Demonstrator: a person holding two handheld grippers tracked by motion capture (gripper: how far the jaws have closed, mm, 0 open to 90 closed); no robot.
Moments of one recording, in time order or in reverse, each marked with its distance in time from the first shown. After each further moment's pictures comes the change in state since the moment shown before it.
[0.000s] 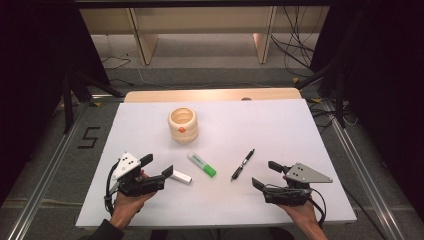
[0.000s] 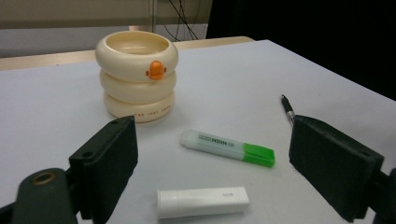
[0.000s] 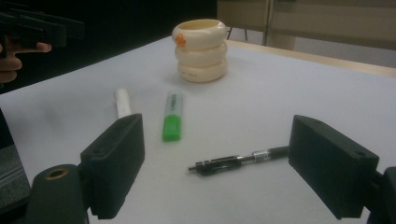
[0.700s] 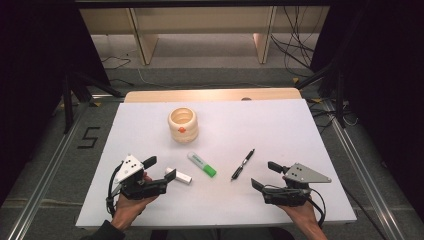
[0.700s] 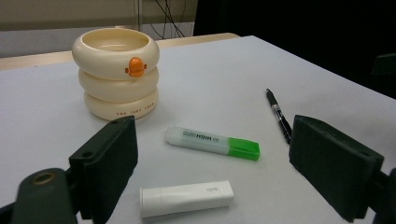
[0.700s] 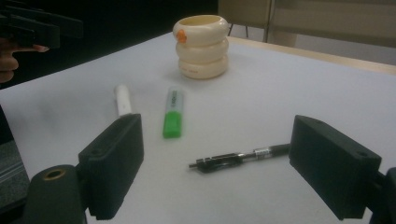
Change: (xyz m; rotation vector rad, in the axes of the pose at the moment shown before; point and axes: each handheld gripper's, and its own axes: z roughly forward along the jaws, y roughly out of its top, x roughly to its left) left arm -0.008 -0.006 0.001 0.011 -0.060 0.030; right arm 0.001 0.000 0.001 0.014 0.000 -0.006
